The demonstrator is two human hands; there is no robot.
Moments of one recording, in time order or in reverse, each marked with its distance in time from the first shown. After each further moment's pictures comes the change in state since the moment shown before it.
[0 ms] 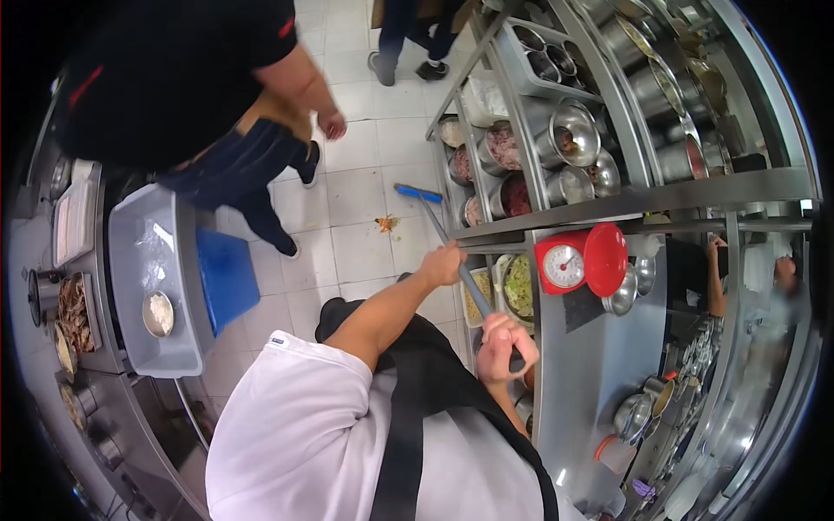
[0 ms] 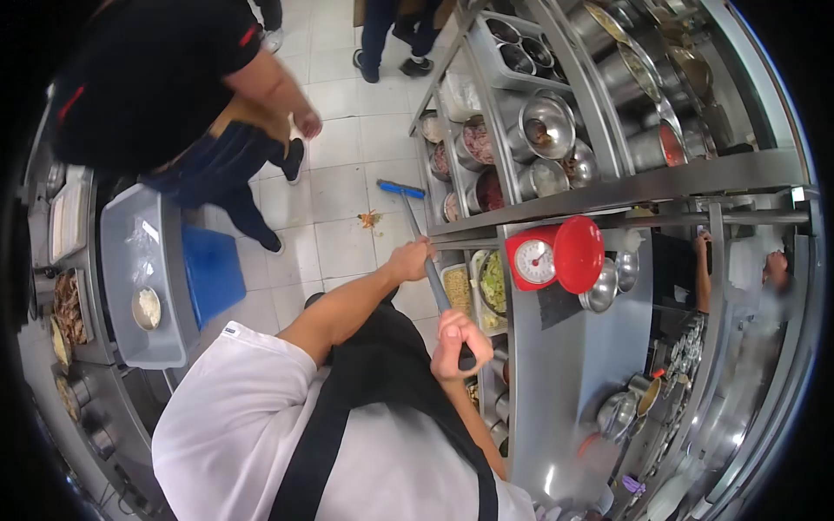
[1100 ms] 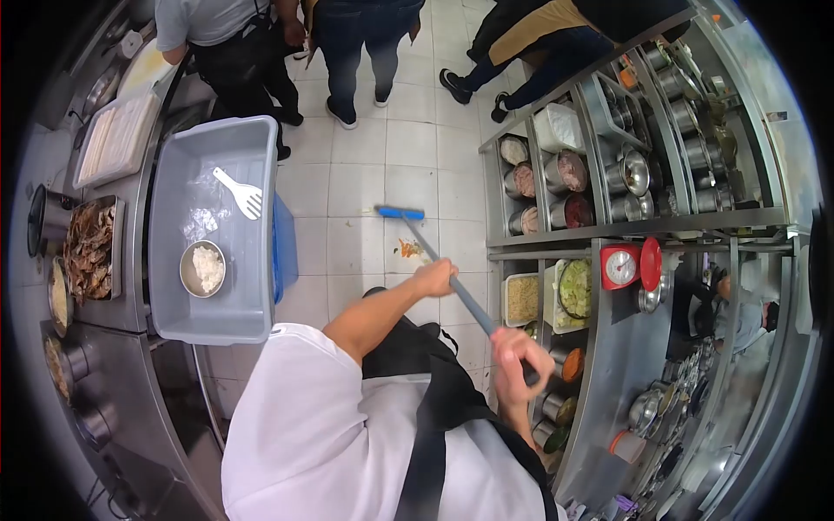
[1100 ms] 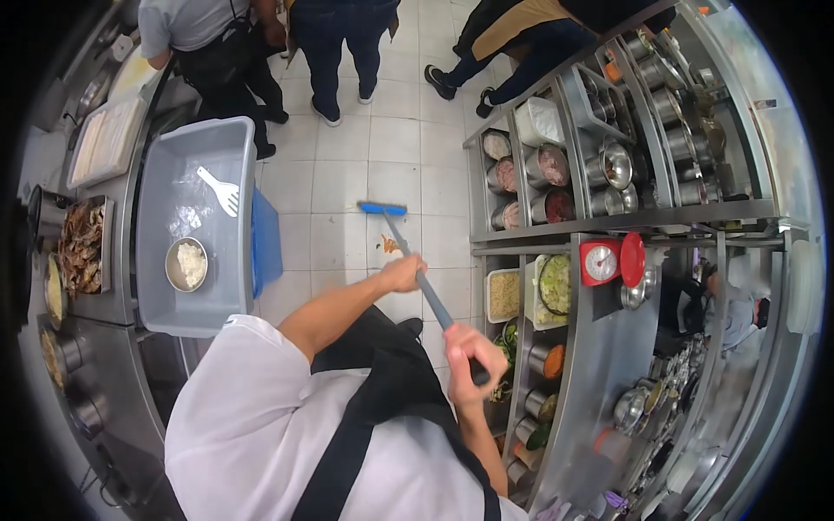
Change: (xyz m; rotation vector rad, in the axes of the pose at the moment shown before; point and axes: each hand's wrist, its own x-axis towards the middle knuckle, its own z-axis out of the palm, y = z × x) left_hand -0.235 -0.192 -0.062 -0.193 -0.029 0.004; right_hand -0.163 -0.092 0.203 -0.129 -0.312 0.130
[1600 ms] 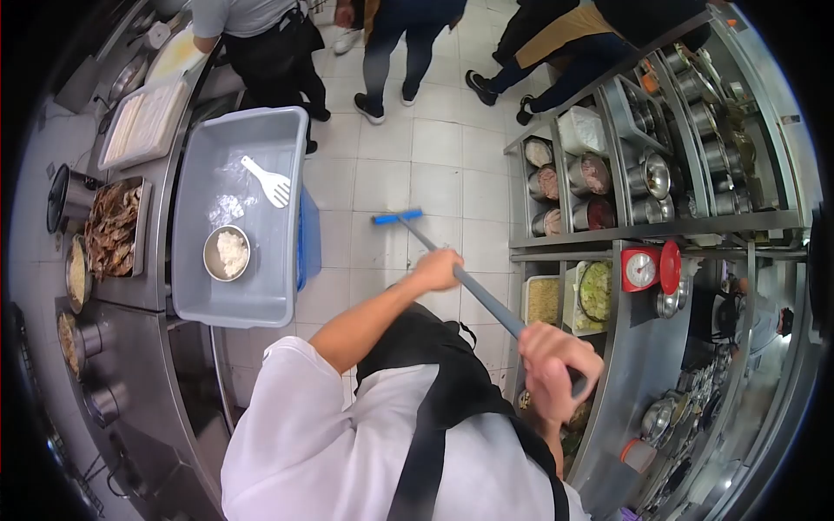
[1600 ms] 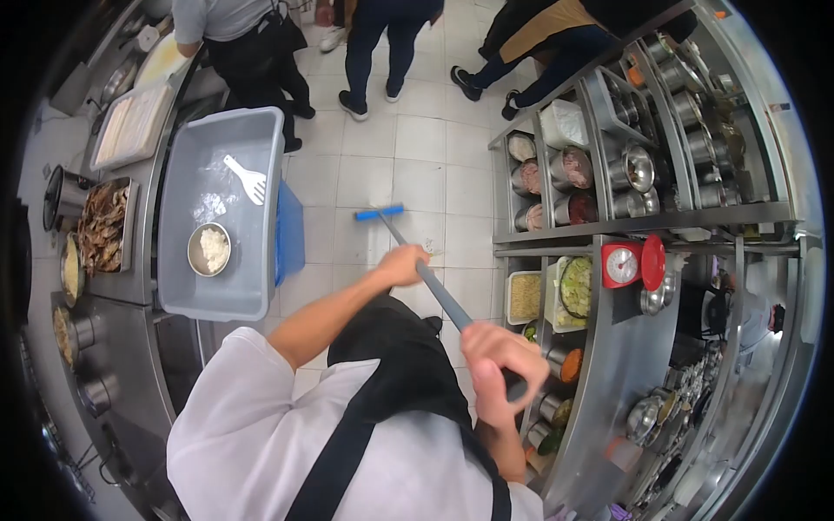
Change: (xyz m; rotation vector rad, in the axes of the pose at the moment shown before) left_hand -0.064 0.006 -0.044 0.045 0.227 0.024; right_hand 0.032 -0.068 0.022 0.291 -0.180 -0.028
